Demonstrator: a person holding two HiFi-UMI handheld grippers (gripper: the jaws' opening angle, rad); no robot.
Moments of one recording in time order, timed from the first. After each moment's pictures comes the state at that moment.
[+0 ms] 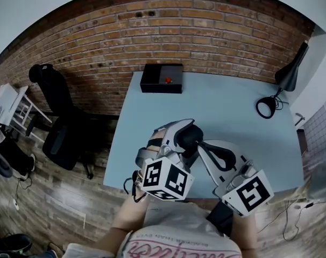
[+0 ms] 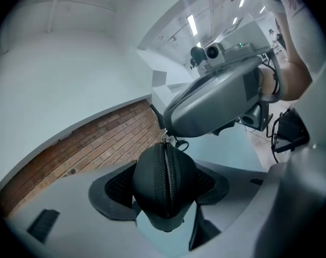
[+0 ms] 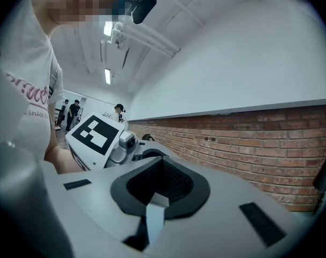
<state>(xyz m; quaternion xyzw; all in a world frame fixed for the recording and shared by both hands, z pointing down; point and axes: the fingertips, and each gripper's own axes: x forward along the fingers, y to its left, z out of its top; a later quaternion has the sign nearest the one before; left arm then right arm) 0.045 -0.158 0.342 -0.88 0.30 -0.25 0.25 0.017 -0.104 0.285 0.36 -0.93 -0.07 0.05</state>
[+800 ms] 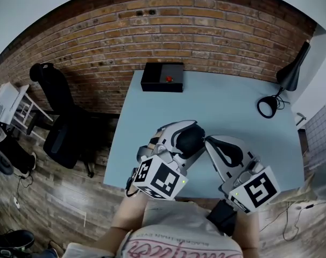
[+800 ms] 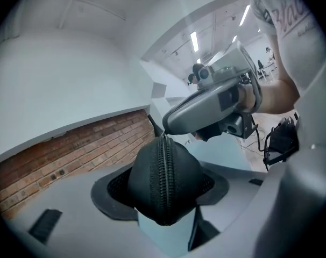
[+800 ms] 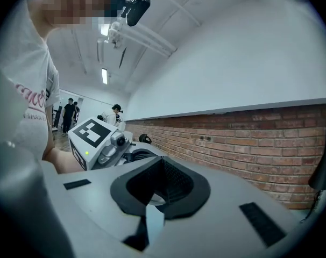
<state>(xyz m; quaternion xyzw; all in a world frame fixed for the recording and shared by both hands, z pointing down) 0.049 -0.147 0.333 -0.92 0.26 -0.18 0.23 0.040 -0.113 0.287 0.37 -0.92 -0.07 0.07</state>
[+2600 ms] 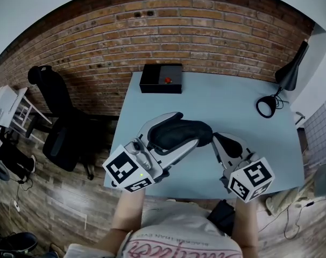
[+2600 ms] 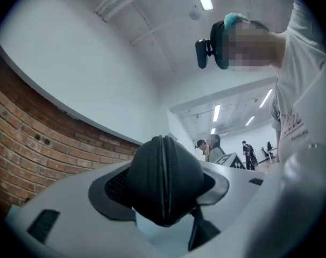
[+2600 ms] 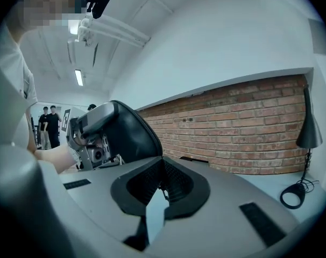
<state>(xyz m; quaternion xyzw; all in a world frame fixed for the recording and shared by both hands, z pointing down) 0.001 -0.142 0.260 -0.97 0.20 0.14 0.04 0.076 -0.153 0.344 0.44 -0.89 0.04 0.06</state>
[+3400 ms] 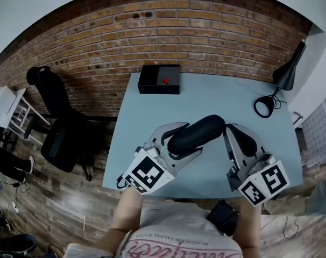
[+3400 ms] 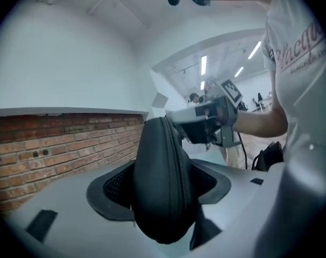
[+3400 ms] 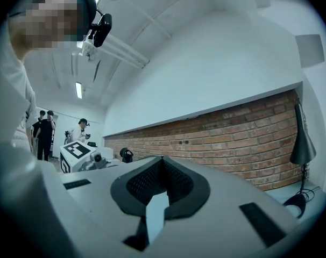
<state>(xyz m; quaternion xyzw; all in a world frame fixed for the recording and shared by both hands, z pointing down) 0.036 -0.143 0.336 -0.96 0.20 -0.10 0.14 0.097 -0.137 0.274 0.46 -0.88 0.00 -0.04</state>
